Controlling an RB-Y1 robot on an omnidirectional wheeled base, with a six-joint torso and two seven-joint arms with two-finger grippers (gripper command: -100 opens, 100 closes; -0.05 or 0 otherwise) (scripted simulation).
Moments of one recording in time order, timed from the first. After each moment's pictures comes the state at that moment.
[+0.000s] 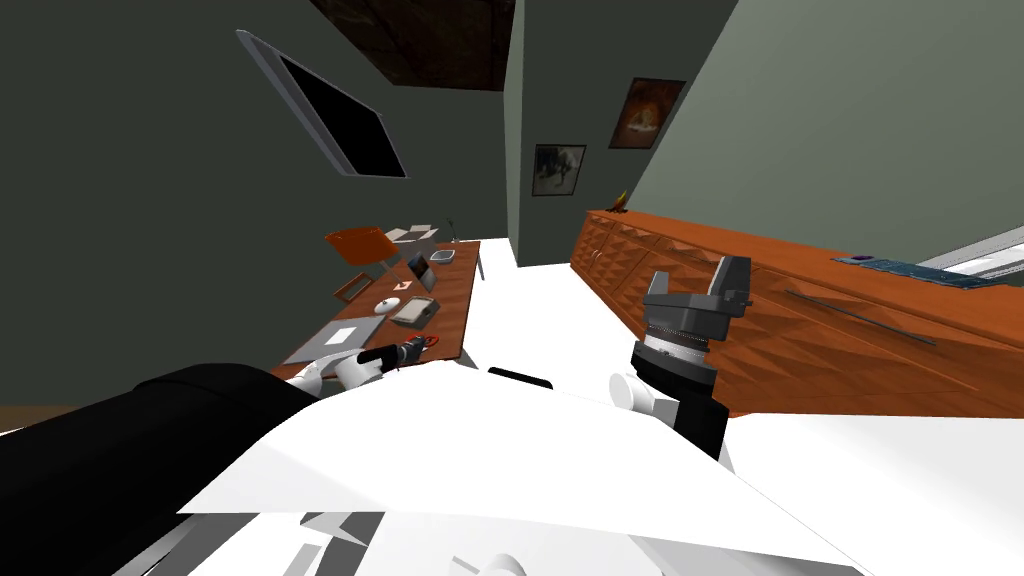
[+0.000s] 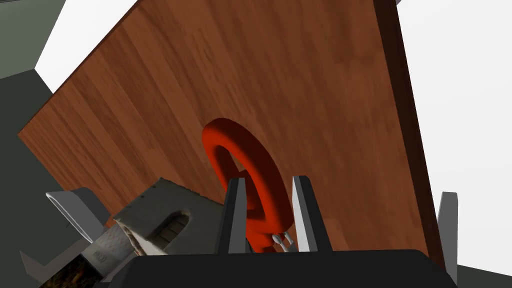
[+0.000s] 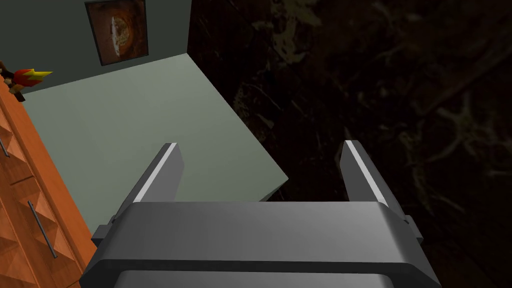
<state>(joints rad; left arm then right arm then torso) 0.51 1.20 -0.42 -1.54 0.60 0.07 0.45 0.46 -0.02 0.00 -2.38 -0.07 -0.43 0.05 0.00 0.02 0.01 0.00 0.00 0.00</state>
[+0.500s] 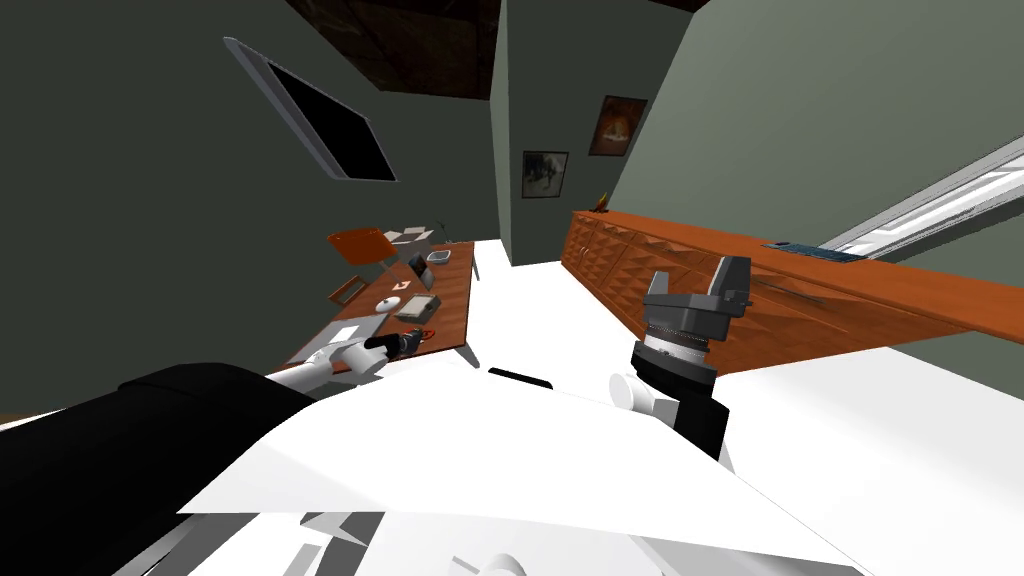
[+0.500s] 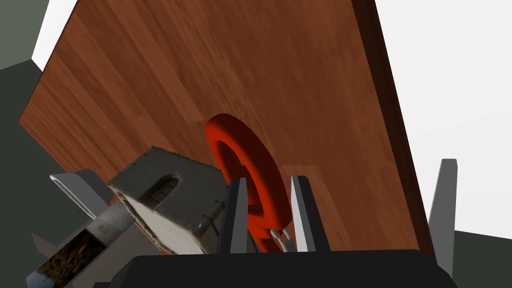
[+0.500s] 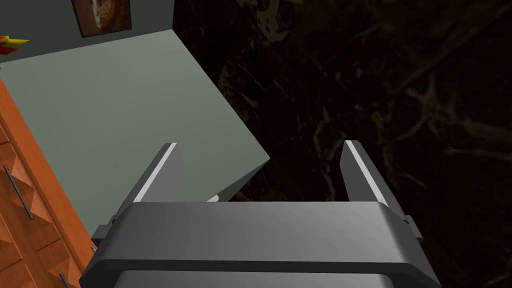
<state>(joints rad) 0.42 1.20 -0.40 -1.47 0.65 0.19 0.42 0.46 -0.02 0.00 -2.38 -0.07 -0.43 0.05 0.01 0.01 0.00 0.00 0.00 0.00</state>
